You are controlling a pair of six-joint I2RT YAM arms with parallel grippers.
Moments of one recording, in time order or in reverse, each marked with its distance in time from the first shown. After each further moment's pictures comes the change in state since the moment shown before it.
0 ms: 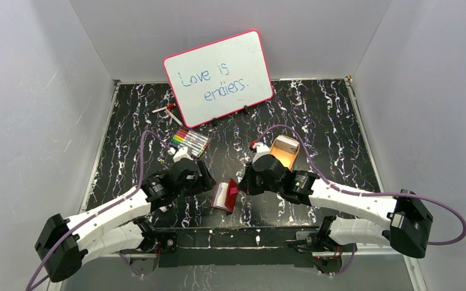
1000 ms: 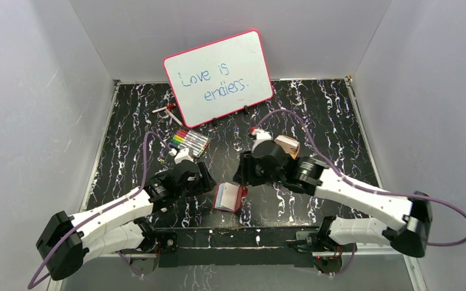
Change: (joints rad) left arm 0.000 0.064 -0.050 0.110 0.014 0.026; right arm 0.008 -0.049 0.278 -0.391 0.077 0.027
